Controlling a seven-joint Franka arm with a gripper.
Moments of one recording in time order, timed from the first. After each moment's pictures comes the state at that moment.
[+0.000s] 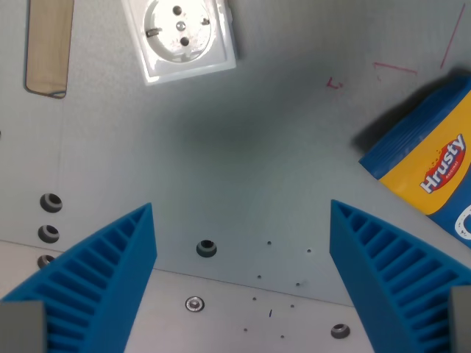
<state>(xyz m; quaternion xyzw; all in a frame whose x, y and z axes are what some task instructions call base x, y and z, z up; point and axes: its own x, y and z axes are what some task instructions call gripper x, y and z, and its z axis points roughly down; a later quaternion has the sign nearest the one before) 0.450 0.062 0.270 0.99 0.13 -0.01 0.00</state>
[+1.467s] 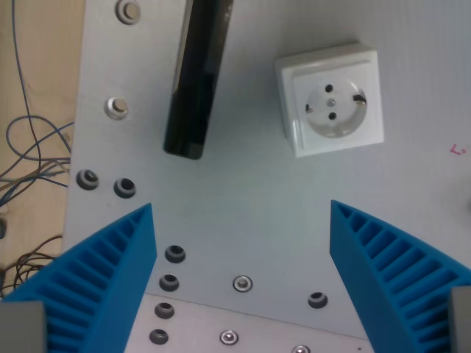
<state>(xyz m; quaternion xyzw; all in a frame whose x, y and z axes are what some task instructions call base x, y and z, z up) 0.472 0.173 0.270 0.99 0.14 0.00 0.00</state>
